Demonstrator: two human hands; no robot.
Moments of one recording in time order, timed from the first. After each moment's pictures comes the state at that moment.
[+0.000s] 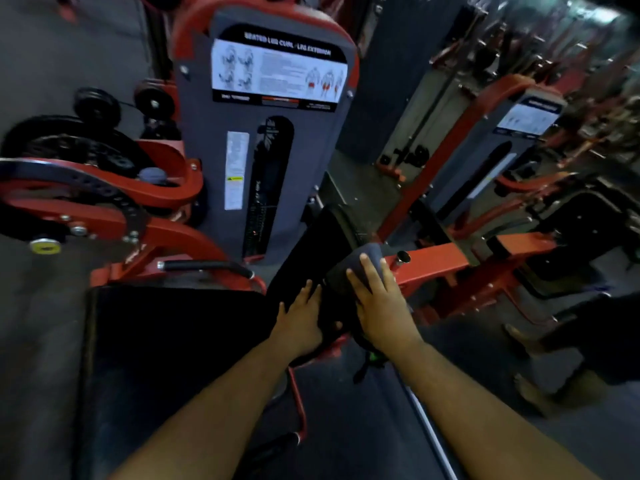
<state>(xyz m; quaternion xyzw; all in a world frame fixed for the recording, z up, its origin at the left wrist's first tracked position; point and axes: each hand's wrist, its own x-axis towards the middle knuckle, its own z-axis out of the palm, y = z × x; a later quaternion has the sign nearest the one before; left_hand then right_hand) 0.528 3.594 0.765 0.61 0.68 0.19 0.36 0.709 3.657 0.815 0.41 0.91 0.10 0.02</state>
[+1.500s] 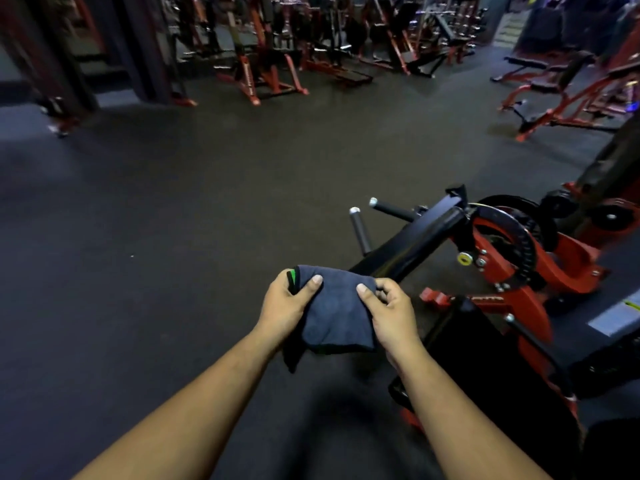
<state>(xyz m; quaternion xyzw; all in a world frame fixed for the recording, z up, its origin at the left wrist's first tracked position) 0.355 2.954 0.872 -0.02 0.75 0.66 0.00 0.391 3.147 0.879 0.12 0.72 -0.68 -0.07</state>
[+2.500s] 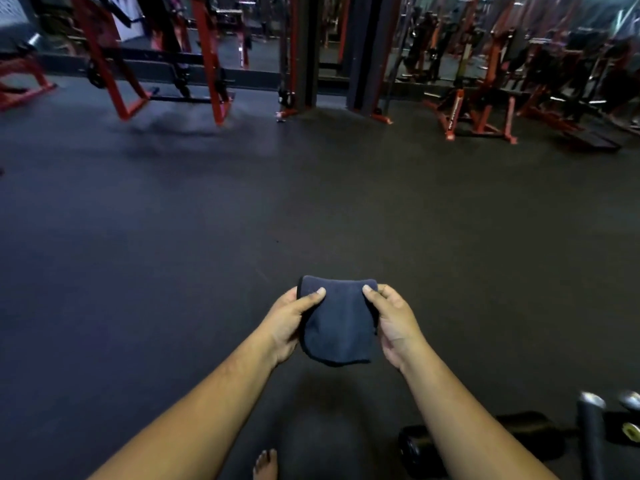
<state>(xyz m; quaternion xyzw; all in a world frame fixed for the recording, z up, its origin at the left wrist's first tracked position) 0.190 2.669 0.870 -0.25 0.46 0.85 -0.05 0.092 2.831 0.883 -0.05 0.61 -0.73 0.29</state>
